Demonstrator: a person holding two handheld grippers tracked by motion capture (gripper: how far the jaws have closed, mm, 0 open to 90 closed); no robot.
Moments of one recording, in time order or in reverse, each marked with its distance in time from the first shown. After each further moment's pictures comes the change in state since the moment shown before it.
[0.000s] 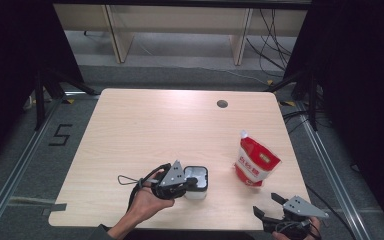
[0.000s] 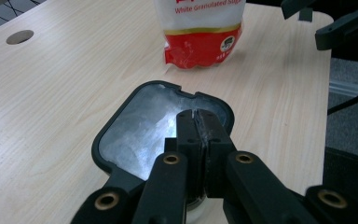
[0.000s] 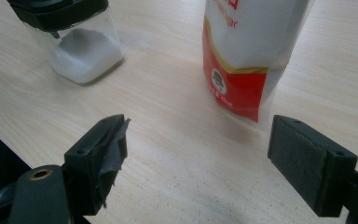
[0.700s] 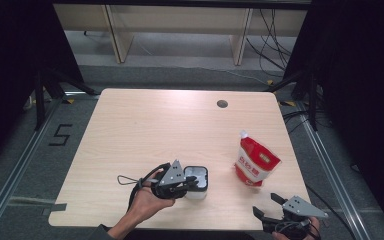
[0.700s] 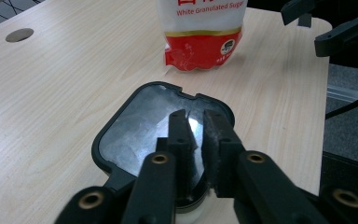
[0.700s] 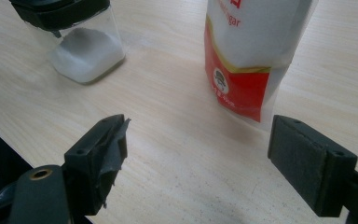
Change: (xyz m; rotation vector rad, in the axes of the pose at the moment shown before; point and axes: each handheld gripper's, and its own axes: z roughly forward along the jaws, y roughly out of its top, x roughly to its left) left arm 0.001 -0.001 -0.001 -0.012 -0.003 -0.027; right arm 0.004 0.000 0.000 0.013 0.007 0.033
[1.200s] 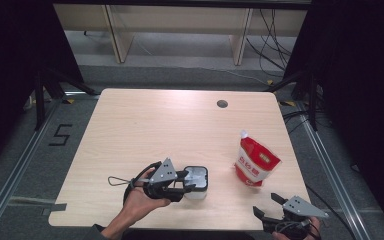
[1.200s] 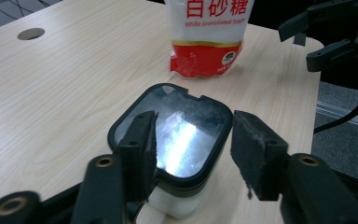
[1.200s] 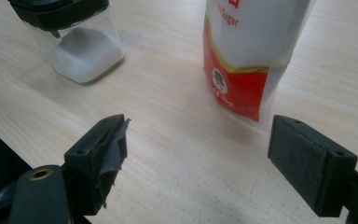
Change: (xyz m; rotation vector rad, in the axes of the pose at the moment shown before) left arm 0.005 -0.003 -0.019 -0.040 0.002 -0.068; right arm 0.000 0.000 -0.001 0.004 -0.003 0.005
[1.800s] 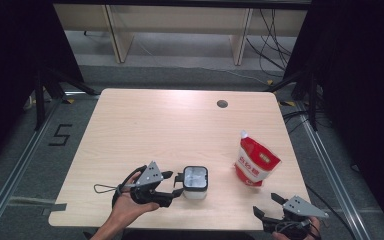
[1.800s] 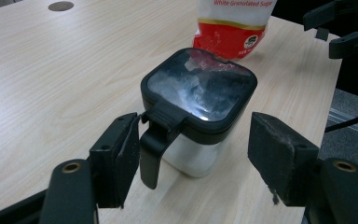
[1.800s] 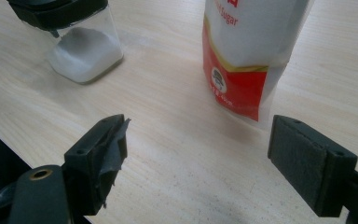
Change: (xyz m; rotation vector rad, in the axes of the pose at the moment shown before) left arm 0.010 -0.024 -0.022 0.025 0.058 -0.040; right arm 0.000 0.000 0.000 -0.002 -0.007 0.001
